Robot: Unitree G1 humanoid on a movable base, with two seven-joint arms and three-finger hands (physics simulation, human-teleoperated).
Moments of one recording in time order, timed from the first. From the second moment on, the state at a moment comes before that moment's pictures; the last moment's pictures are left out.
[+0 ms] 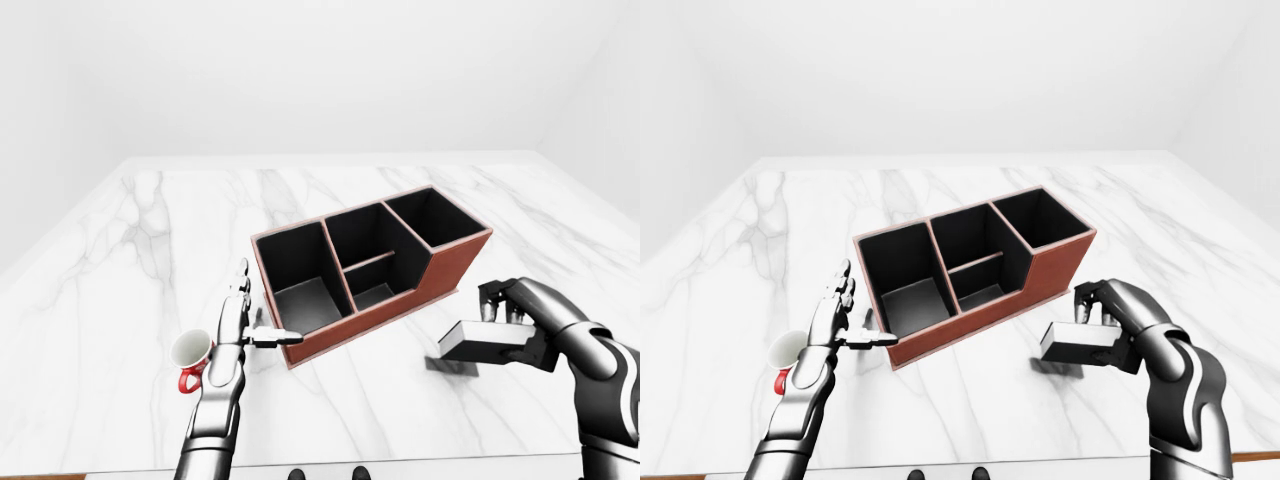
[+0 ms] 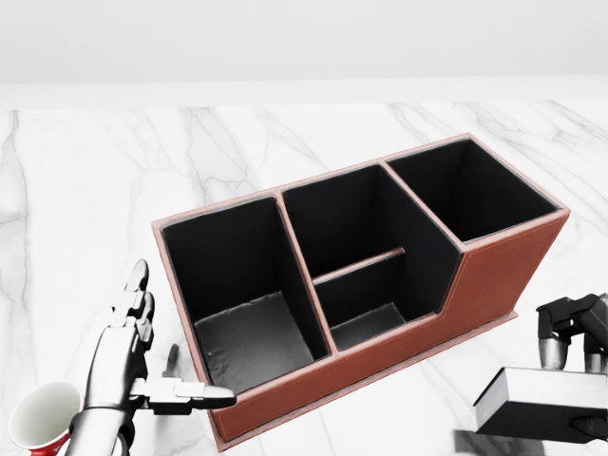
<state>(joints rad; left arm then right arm) -0.07 0.04 0.05 0.20 0.07 -0.03 -0.02 -0.02 -0.40 -0.46 -0.12 -0.75 -0.09 0.68</state>
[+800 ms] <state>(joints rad) -0.07 0.05 0.05 0.21 0.07 -0.04 -0.02 -0.05 -0.37 -0.46 -0.35 -0.67 -0.09 0.70</state>
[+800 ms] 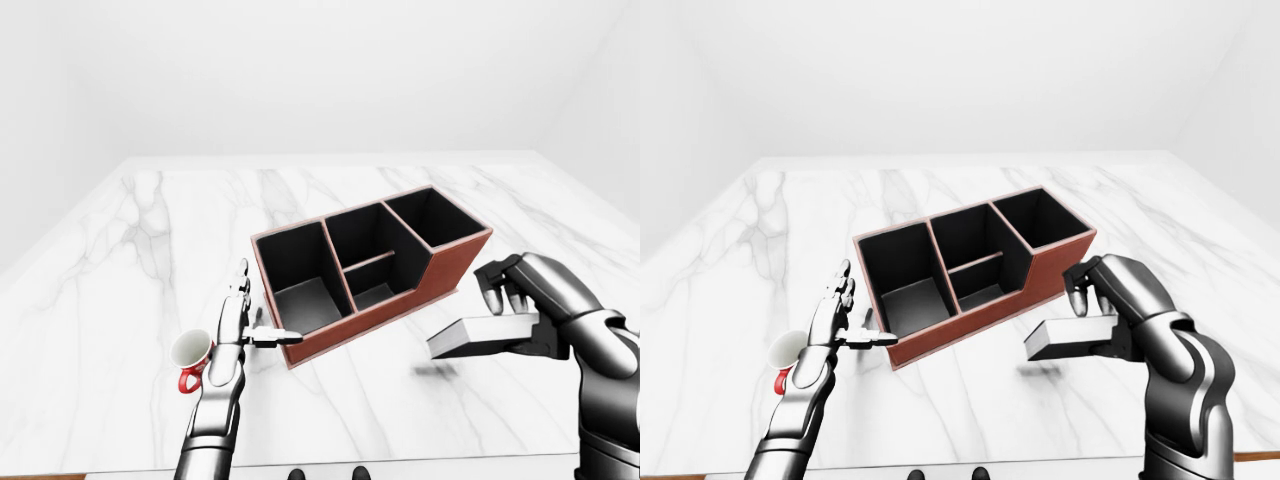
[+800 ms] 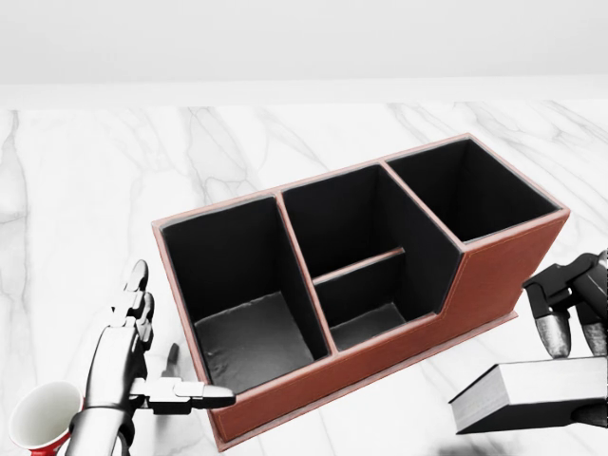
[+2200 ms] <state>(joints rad) -0.08 0.05 0.05 0.23 0.07 -0.05 -0.02 -0.20 -0.37 -0.34 -0.47 -0.58 -0.09 0.70</state>
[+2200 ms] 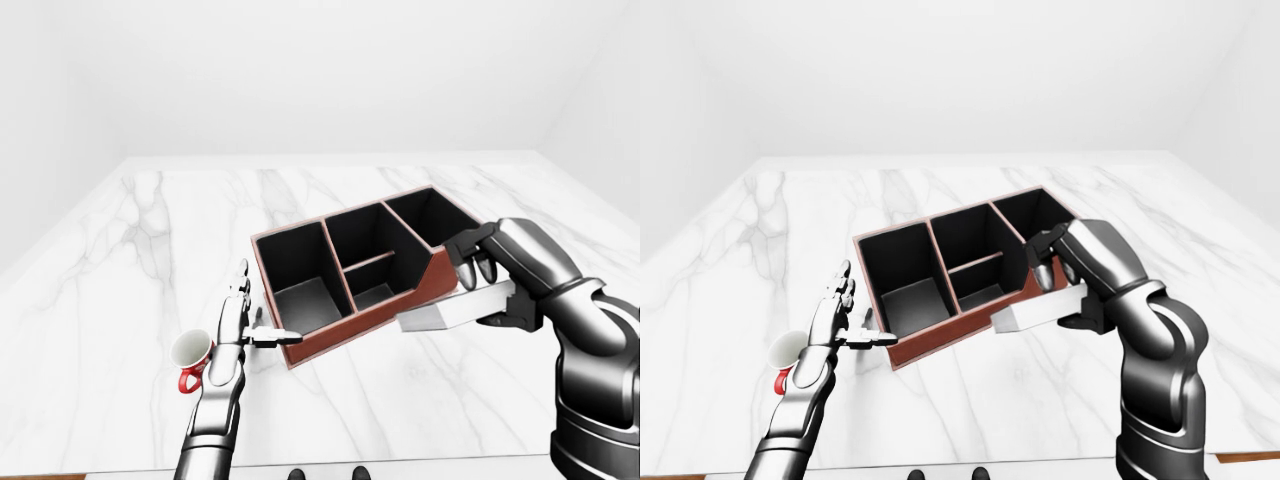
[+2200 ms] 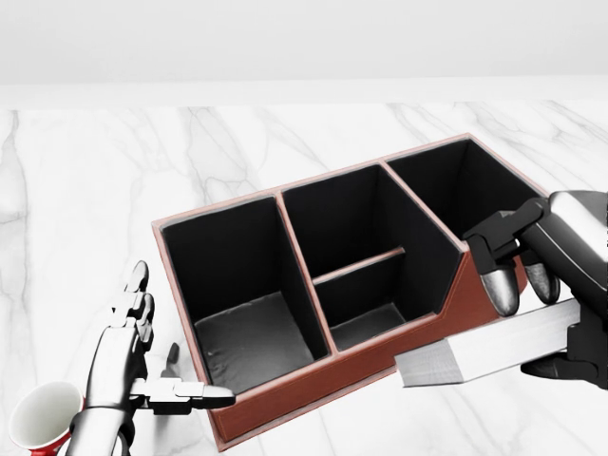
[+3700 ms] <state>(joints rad) -0.08 0.05 0.06 0.23 0.06 -0.04 -0.02 -0.44 -0.34 -0.17 -0.34 -0.66 -0.09 0.70</state>
